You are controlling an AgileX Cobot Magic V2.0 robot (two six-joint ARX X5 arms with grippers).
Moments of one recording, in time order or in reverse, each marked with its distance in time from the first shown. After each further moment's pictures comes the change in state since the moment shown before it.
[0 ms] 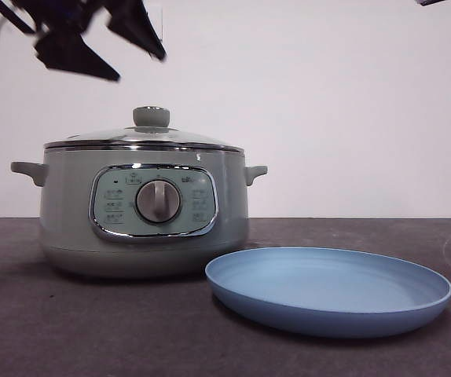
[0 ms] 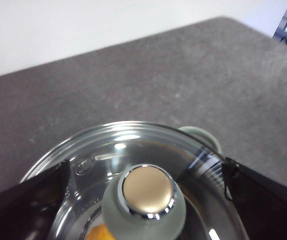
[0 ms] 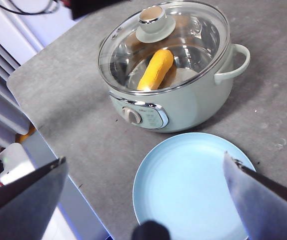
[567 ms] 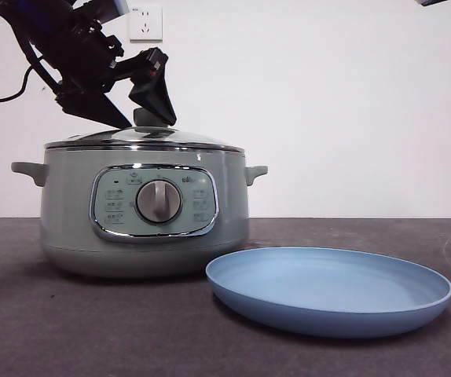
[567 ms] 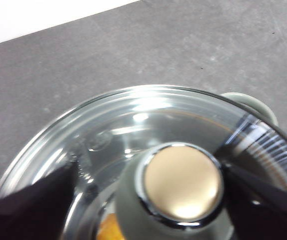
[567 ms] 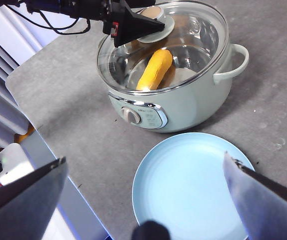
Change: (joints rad) left arm -0.048 0.137 0.001 0.035 -0.153 0.033; right arm 0.000 0.000 0.000 0.000 0.005 0.000
